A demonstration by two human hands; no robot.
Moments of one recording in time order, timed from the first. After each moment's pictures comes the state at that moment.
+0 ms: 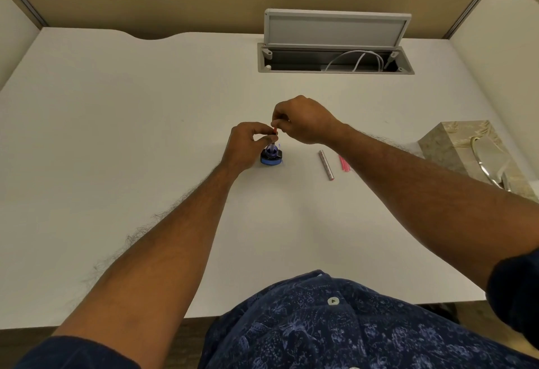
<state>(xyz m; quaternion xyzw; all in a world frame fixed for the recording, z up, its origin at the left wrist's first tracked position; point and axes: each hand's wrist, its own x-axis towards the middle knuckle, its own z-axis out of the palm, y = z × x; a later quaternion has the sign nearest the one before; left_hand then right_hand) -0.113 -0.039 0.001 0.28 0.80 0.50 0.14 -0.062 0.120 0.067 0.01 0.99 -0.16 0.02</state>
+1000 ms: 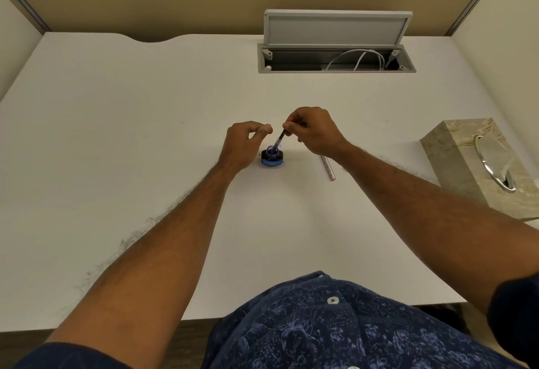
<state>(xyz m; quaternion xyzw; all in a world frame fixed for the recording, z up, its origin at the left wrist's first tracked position) -0.117 -0.043 0.003 0.26 0.80 0.52 0.13 -0.036 0.128 0.045 0.14 0.91 -0.39 -0.05</state>
